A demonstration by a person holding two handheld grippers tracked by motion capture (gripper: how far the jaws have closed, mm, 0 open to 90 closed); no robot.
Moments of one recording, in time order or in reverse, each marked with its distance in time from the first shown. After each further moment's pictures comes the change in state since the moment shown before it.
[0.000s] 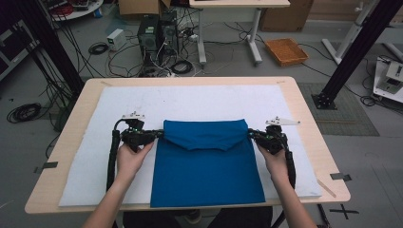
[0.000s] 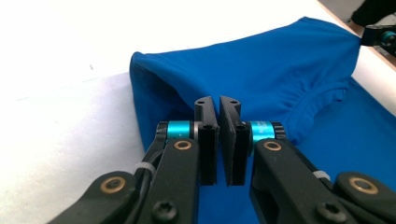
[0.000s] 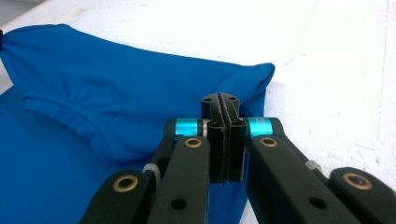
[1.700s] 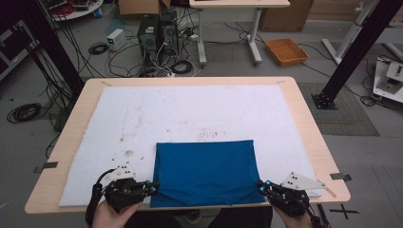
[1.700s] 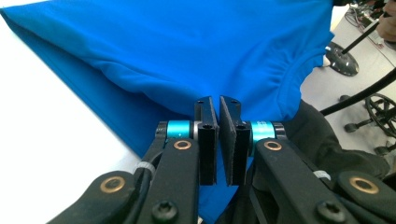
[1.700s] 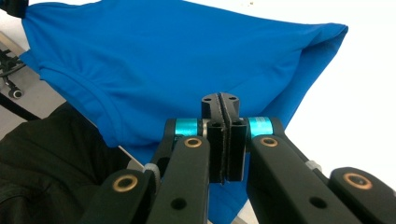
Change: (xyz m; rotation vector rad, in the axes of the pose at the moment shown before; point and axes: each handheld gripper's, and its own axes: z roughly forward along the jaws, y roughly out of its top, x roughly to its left) left arm -0.080 -0.105 -0.077 0.104 -0.119 0.144; right arm 0.073 -0.101 -0.111 0.027 0.086 -0.143
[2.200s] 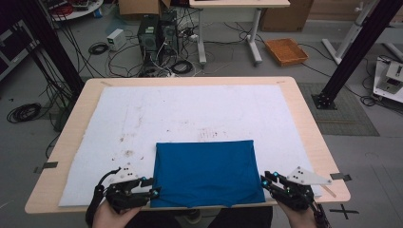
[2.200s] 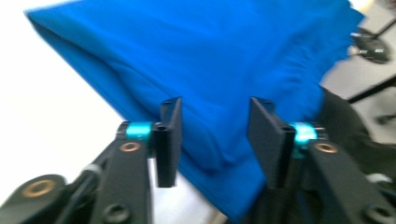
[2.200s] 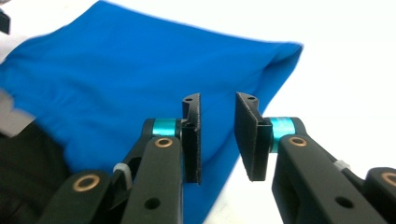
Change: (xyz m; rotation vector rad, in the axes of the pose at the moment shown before) left arm 0.003 0.007 0.002 -0.008 0.131 0.085; right arm -0.017 0.011 -0.003 -0.053 -0.087 0.016
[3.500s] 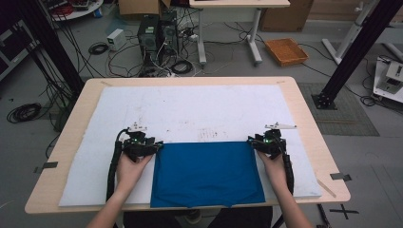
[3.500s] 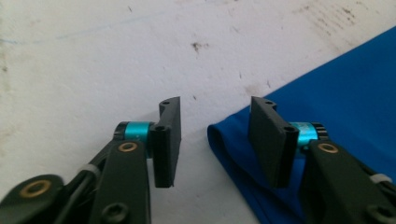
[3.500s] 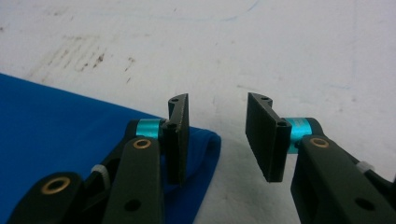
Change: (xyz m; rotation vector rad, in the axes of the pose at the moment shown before) left arm 0.099 0.047 0.088 -0.003 0.179 -0.178; right arm -0.077 0.053 0.132 0.143 -0.122 0.198
